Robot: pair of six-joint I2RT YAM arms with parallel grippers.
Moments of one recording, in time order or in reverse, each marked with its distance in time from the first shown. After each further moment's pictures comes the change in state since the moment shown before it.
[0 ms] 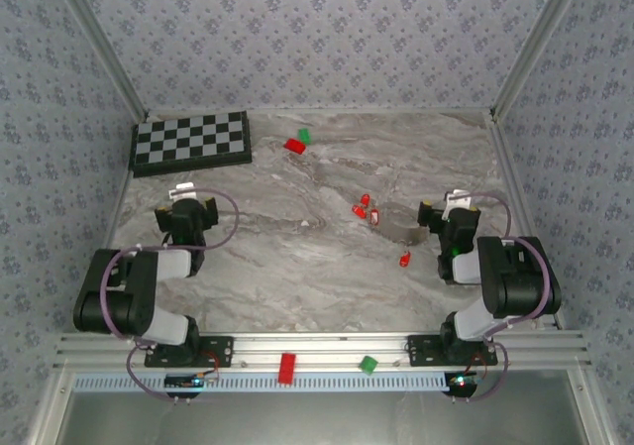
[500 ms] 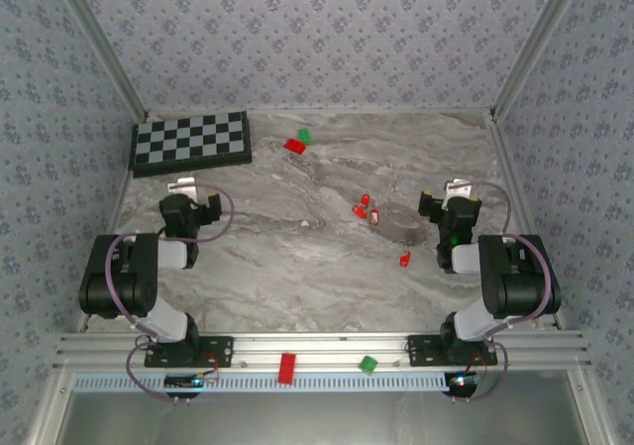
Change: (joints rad) left arm 0.097 0.079 0.060 0.029 0.274 0.017; right arm 0.017 -0.001 0.099 -0.105 0.060 0.000
